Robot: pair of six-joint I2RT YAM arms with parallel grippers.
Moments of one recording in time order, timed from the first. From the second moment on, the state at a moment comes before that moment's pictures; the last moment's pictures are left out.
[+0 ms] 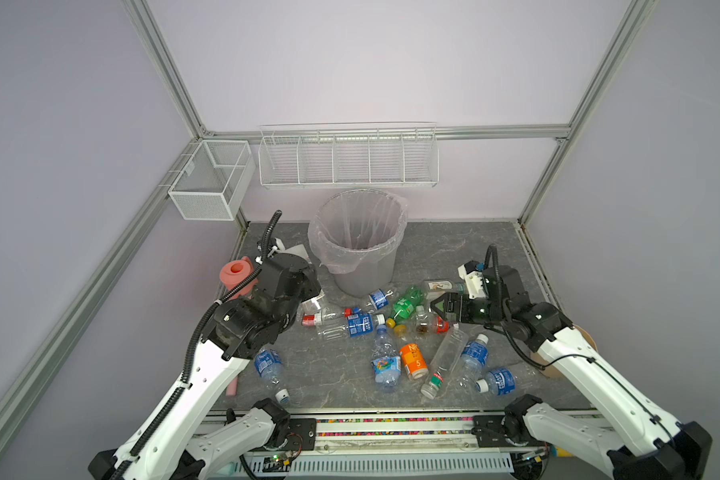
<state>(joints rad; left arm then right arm) -0.64 1.01 1.34 -0.91 -0.45 -0.74 0.47 1.01 0.93 -0.69 -0.27 0.52</state>
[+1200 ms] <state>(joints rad) -0.64 1.44 2.03 -0.59 -0.53 -0.26 0.47 0.94 0.87 -0.70 -0.26 0.52</state>
